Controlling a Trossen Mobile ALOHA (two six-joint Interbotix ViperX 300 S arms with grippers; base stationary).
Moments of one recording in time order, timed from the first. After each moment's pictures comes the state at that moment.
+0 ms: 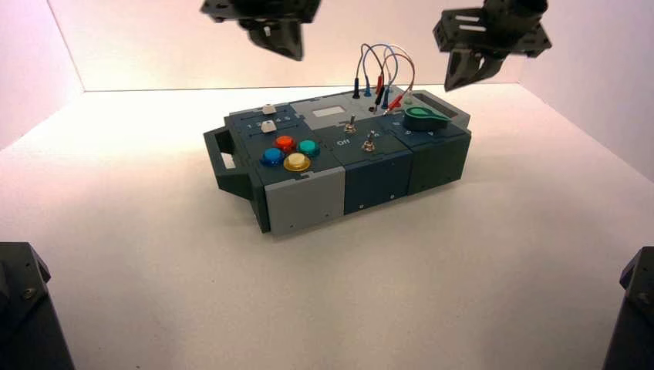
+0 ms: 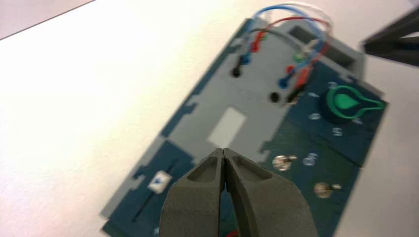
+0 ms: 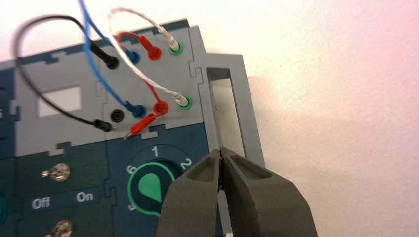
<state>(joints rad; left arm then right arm) -0.56 -0.03 0.69 -0.22 0.21 0.14 0.21 -0.05 0.79 0.42 0.26 -0.38</state>
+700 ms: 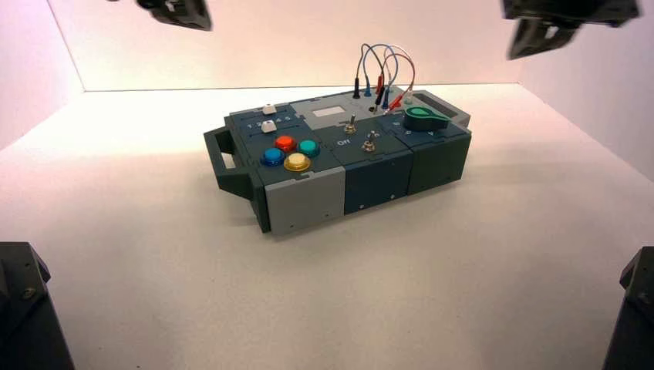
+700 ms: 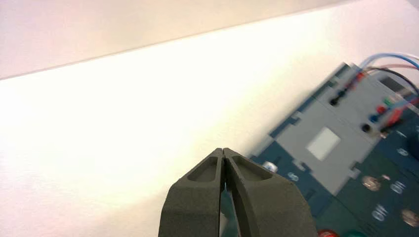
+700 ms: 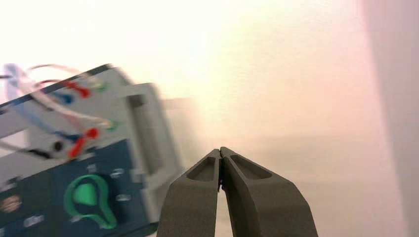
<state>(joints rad) -0.30 -0.27 0.91 -0.22 0.03 0.18 -0.03 -0.23 0.88 0.40 0.21 -0.38</state>
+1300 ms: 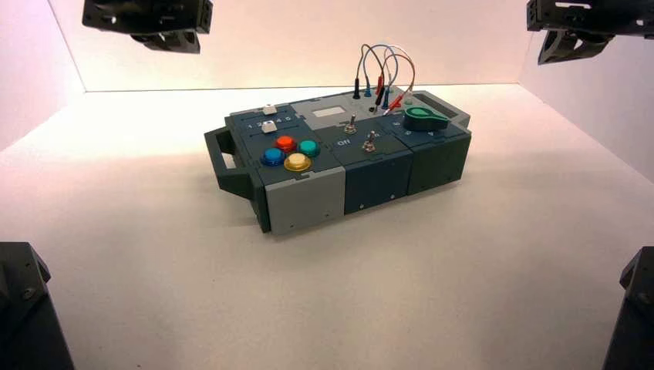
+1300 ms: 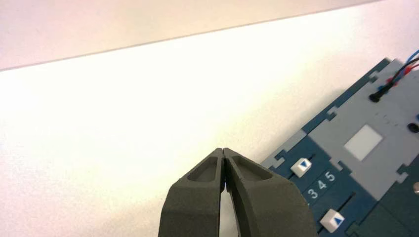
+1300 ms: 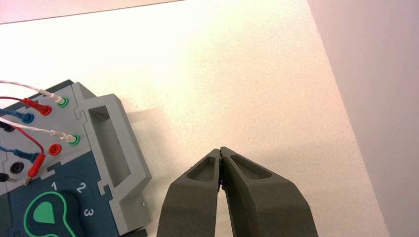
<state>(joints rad) -0.28 -0.16 0.96 -0.22 -0.12 0.18 -0.06 -0.24 0.97 0.41 0.06 -0.37</state>
